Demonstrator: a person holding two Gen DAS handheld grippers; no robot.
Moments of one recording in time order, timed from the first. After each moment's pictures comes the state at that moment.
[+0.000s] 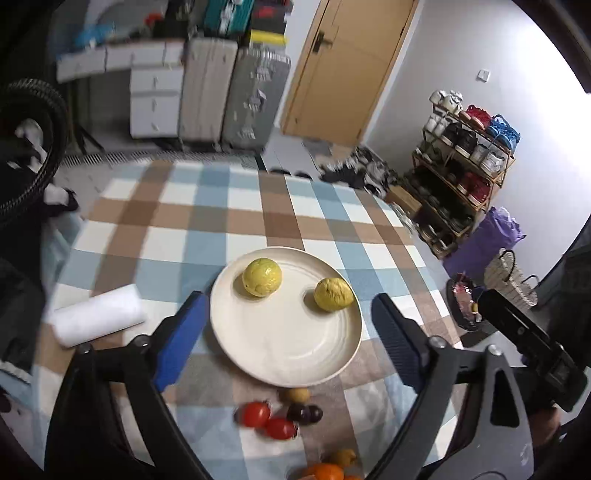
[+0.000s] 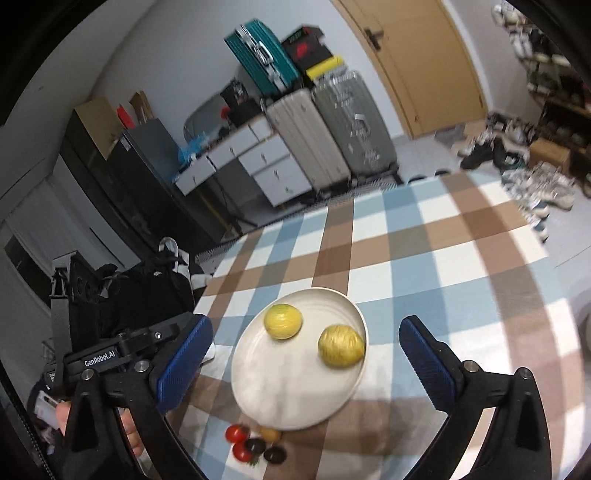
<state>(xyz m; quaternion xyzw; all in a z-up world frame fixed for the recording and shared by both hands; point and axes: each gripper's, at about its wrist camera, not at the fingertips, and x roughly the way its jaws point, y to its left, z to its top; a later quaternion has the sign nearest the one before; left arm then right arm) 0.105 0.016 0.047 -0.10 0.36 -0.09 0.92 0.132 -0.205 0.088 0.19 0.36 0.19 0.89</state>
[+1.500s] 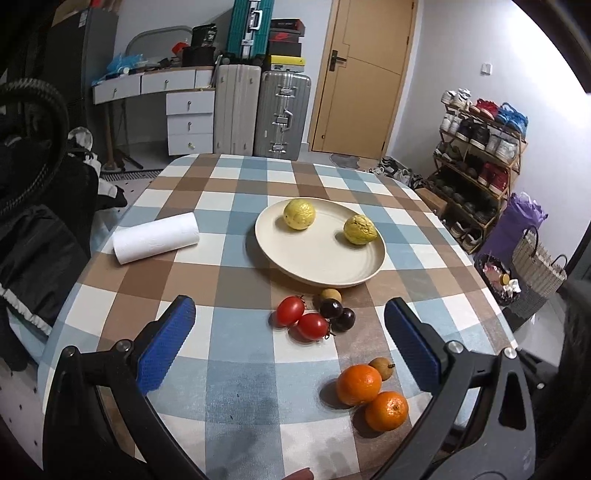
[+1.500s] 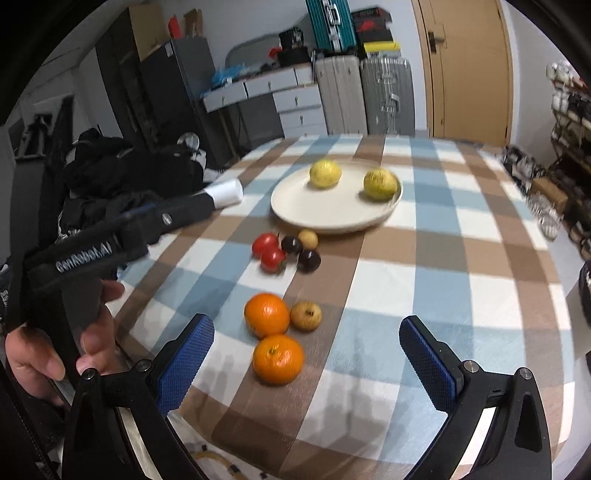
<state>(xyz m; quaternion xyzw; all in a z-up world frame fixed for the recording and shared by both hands) -0.030 0.023 -0.002 -0.07 0.33 -0.03 0.94 -0.058 -0.138 0.032 0.03 0.43 0.22 0.88</state>
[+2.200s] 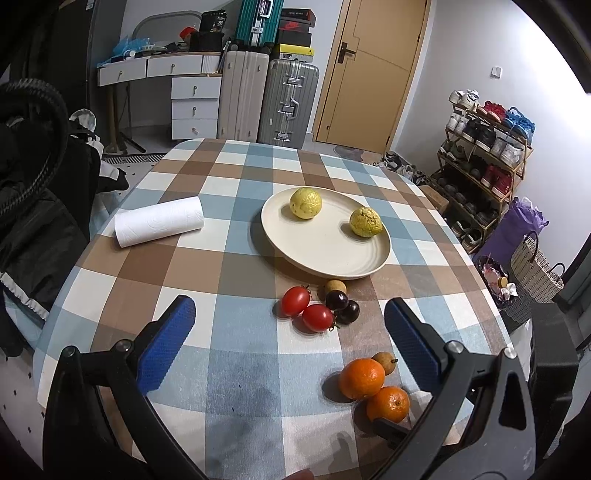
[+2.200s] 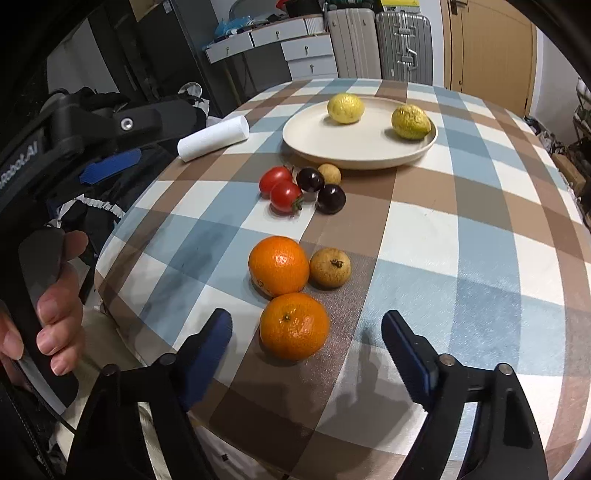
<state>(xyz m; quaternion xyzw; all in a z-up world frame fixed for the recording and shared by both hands) -0.029 0.031 -0.008 -0.09 0.35 -0.03 0.93 -0.044 -0.109 -0.007 0.00 0.50 0.23 0.83</state>
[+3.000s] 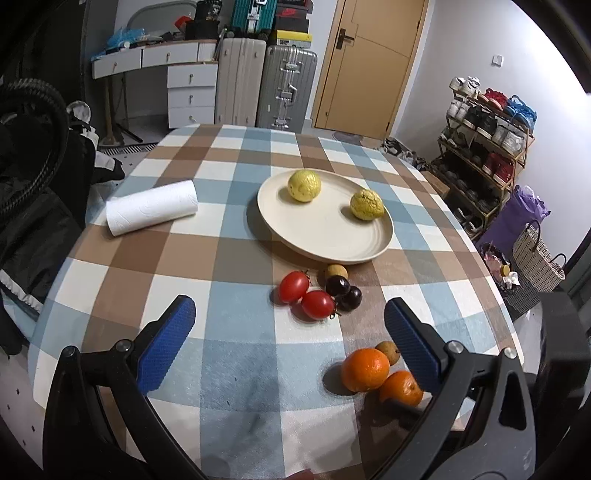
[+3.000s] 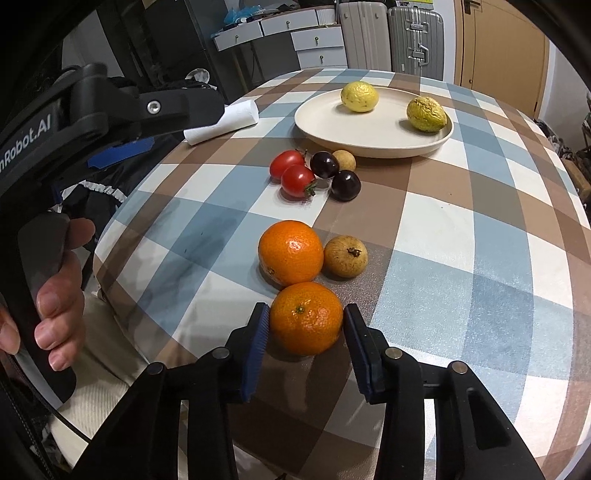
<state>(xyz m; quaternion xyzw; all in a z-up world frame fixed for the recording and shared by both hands) -0.021 0.025 -0.023 -0.08 0.38 -0.04 0.92 -0.047 -0.097 -0.013 -0.03 0.51 0.24 0.83</state>
